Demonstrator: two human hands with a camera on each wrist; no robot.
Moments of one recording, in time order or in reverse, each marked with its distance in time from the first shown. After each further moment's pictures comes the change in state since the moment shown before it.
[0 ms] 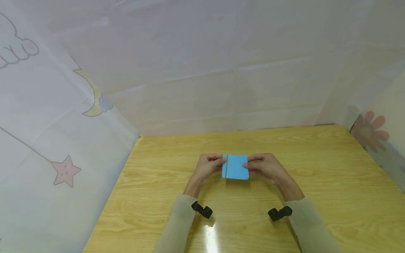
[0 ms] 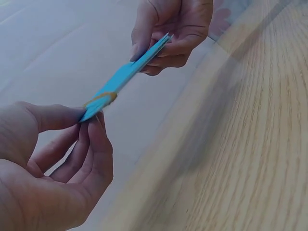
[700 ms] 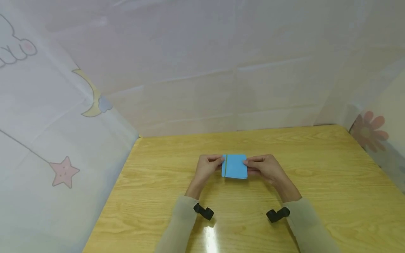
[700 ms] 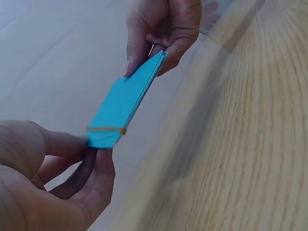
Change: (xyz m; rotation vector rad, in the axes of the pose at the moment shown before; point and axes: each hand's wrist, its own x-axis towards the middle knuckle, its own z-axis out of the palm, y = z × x) left_hand 0.000 -0.004 0.006 0.107 0.106 0.060; right_hand 0.002 0.007 0.001 0.047 0.065 -0.014
